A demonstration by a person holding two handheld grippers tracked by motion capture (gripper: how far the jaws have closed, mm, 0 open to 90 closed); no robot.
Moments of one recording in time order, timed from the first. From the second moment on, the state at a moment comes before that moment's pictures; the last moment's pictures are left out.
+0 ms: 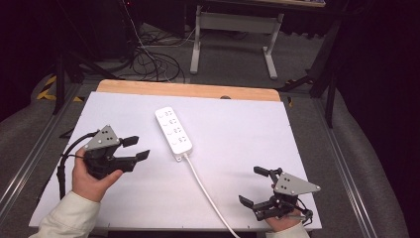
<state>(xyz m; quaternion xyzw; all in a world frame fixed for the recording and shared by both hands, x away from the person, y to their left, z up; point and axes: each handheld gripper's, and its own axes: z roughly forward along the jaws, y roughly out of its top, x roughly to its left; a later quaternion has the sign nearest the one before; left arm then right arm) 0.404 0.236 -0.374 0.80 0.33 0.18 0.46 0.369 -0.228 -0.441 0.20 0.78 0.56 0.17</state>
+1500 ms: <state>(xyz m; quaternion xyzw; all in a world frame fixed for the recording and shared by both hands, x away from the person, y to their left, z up) 0.481 0.183 -0.387 0.83 0.34 0.12 0.44 0.371 -0.228 -0.442 0.20 0.79 0.56 0.16</state>
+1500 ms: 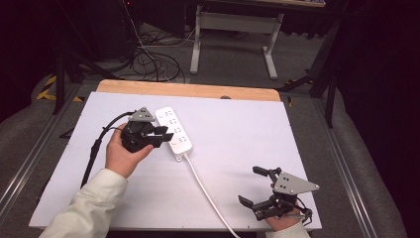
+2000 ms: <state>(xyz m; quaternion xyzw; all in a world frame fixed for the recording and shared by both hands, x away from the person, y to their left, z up) 0.500 0.163 -0.417 0.83 0.34 0.14 0.42 0.370 -0.228 -0.442 0.19 0.79 0.56 0.16</state>
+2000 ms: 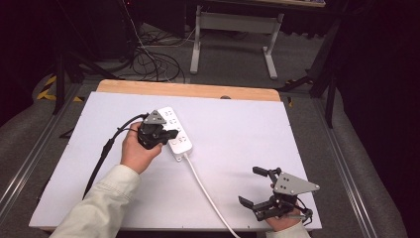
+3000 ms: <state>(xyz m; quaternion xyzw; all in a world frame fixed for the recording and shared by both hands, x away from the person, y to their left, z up) 0.518 0.160 -0.451 0.85 0.37 0.12 0.36 0.371 -0.228 -0.442 0.19 0.79 0.56 0.16</state>
